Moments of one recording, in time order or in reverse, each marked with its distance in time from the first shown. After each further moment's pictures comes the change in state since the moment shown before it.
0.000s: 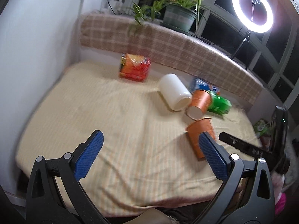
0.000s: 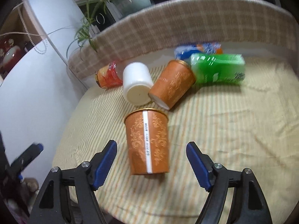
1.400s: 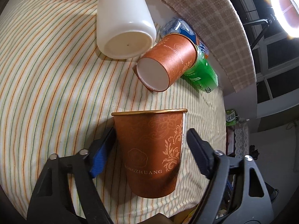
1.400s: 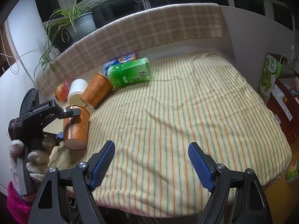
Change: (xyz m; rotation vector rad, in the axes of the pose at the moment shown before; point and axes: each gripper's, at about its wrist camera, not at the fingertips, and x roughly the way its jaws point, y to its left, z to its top) left arm 0.179 -0.076 -0.004 -0.241 0.476 -0.272; right arm -0.080 -0.103 -0.053 0.165 -0.077 -0.242
